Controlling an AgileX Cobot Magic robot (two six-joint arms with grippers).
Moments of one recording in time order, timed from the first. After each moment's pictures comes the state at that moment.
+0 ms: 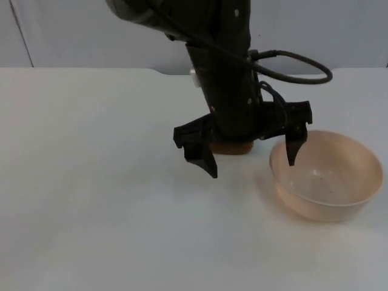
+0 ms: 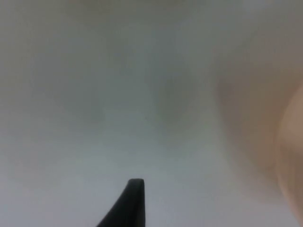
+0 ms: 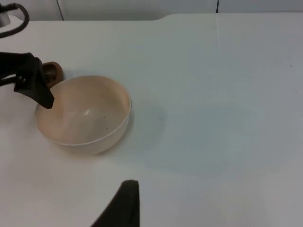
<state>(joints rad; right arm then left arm) 0.04 0.00 -0.52 0.02 1.08 -0.01 -0.69 2.23 -1.62 -0.17 0.77 -0.57</state>
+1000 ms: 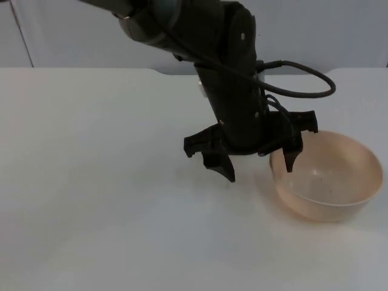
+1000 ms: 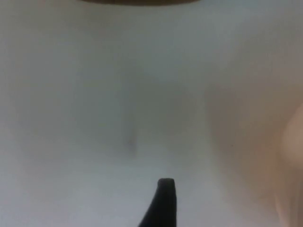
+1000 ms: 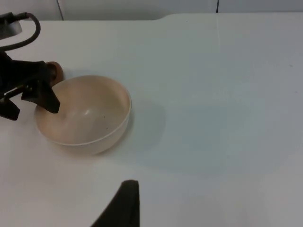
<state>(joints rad) 0.04 0.00 -0.52 0.02 1.08 -0.01 -0.70 2.28 -1.62 -0.19 0.68 -0.57</state>
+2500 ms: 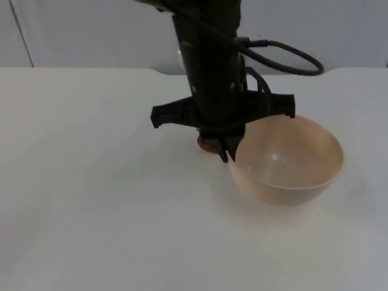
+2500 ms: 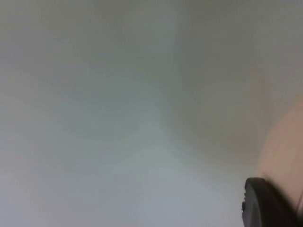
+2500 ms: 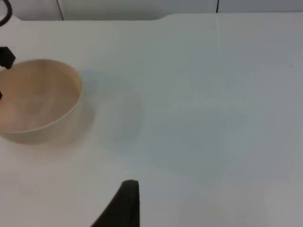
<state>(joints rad) 0.04 0.00 -0.52 0.02 1.08 -0.01 -0.67 2.16 -1.62 -0.08 0.91 -0.57</state>
